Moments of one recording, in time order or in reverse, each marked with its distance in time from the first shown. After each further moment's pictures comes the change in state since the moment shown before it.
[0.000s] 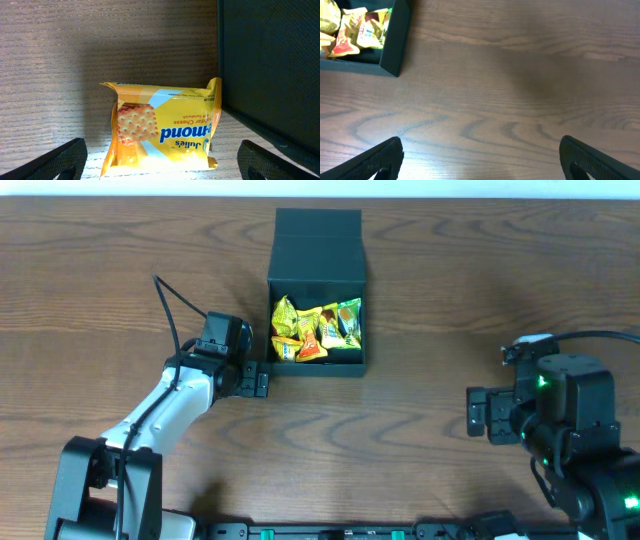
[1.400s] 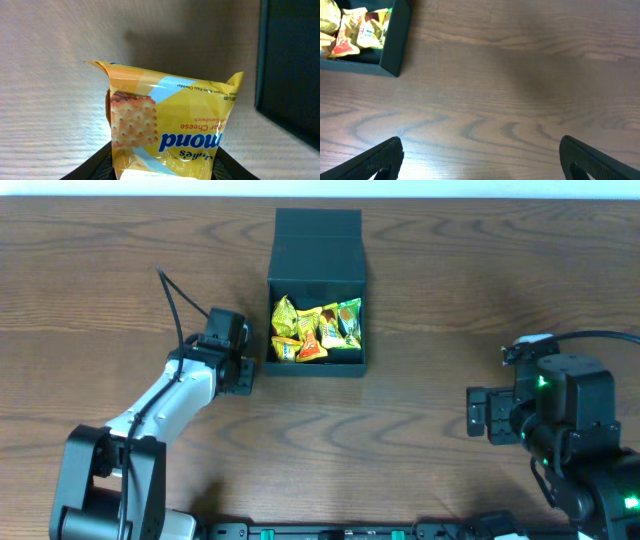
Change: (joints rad) left arm 0.000 0.042 0.054 -0.060 -0.111 0.007; right arm 0.000 0.000 0.000 0.000 0.000 0.000
